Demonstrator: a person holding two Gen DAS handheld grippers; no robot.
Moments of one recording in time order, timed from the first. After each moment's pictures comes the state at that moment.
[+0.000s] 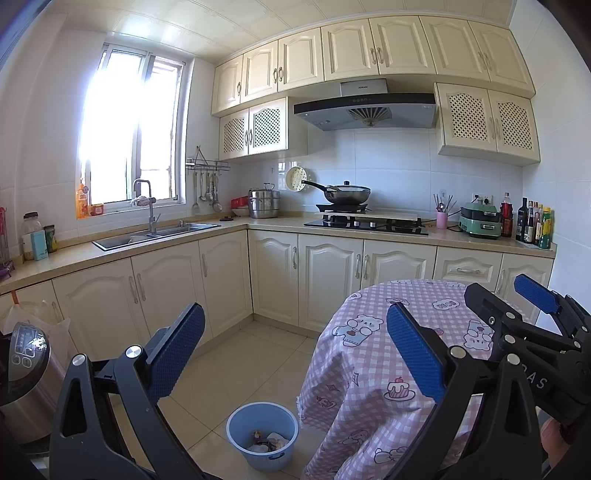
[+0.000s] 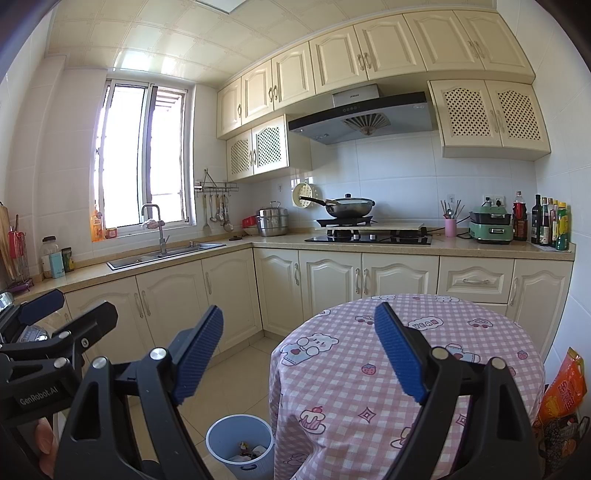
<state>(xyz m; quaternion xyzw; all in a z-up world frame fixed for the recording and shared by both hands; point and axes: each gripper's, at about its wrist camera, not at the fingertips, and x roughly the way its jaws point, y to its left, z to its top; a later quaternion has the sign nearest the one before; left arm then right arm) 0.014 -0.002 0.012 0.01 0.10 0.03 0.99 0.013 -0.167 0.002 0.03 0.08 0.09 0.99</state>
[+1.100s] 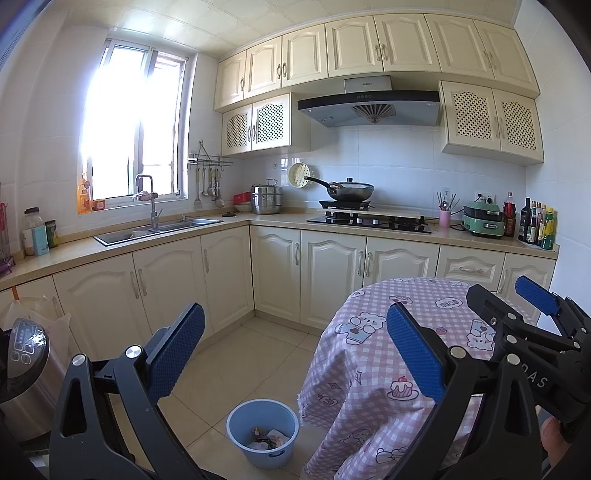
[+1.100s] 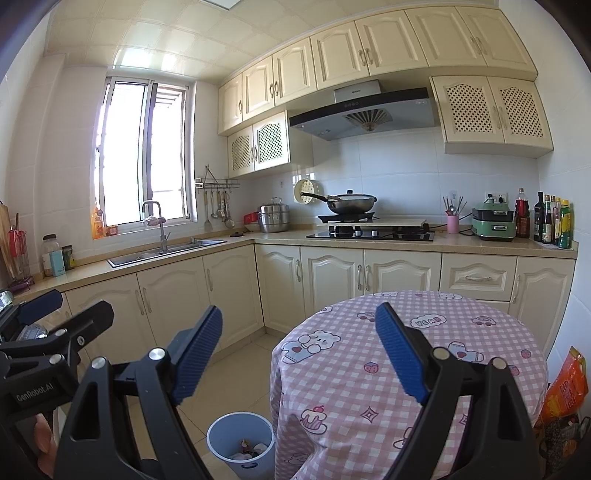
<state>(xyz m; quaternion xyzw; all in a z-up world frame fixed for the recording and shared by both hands) 0.022 0.006 0.008 0.00 0.12 0.04 0.99 0.027 -0.171 -0.001 0.03 0.09 0.10 0.99</state>
